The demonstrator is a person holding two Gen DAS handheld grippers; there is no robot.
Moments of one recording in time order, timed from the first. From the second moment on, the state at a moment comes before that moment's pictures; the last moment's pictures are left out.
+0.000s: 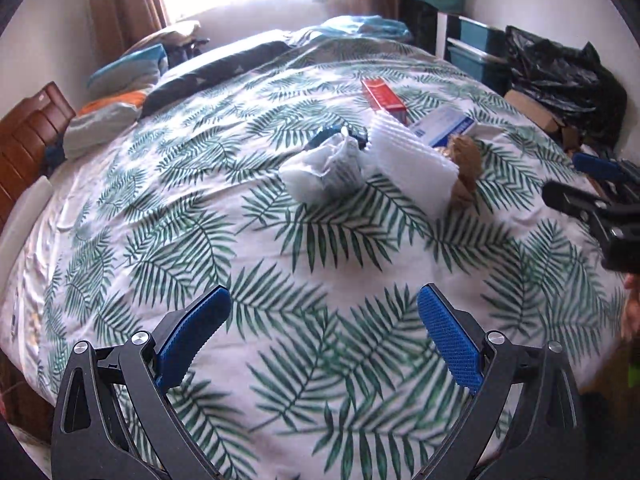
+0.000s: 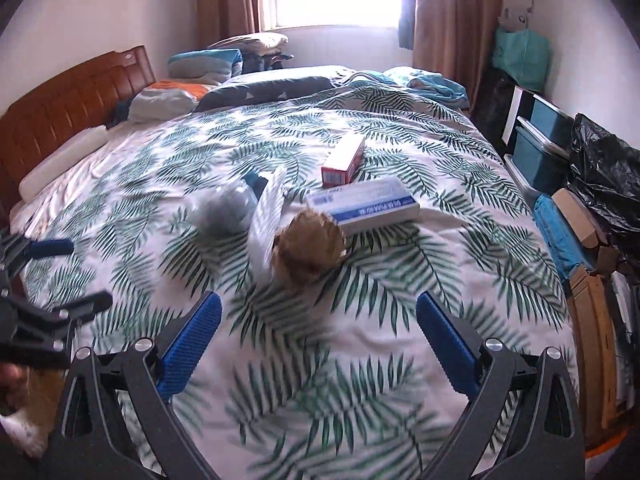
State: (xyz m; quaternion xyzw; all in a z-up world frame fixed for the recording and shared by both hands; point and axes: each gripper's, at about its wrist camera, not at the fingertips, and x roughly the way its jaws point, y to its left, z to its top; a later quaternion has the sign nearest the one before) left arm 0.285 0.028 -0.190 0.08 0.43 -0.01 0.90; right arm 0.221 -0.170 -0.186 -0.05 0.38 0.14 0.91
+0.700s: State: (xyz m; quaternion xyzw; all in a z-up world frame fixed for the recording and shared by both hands) left arm 0.345 0.030 -0.224 0.07 0.44 -0.01 0.89; right arm 0.330 -0.143 -0.249 -0.01 0.44 0.15 0.88
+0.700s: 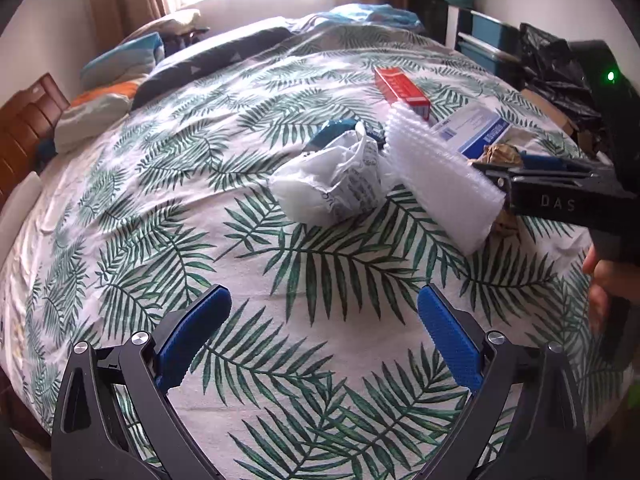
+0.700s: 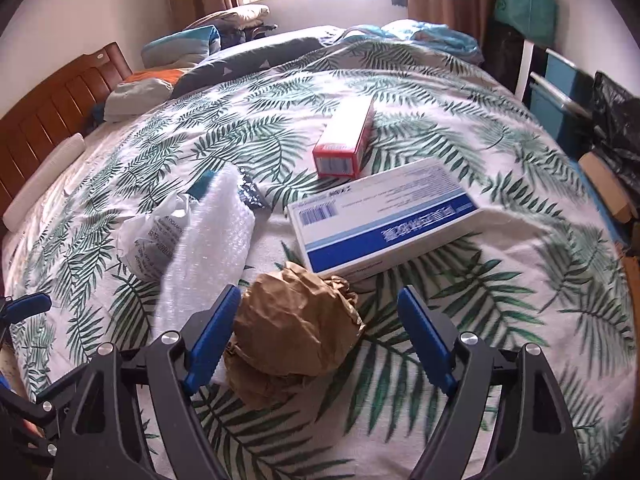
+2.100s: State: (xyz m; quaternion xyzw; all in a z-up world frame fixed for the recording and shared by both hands) left arm 0.451 -0.008 -0.256 0.08 0.43 -0.03 0.90; right arm 0.278 -0.164 -0.247 -0.04 0.43 0.18 0.88
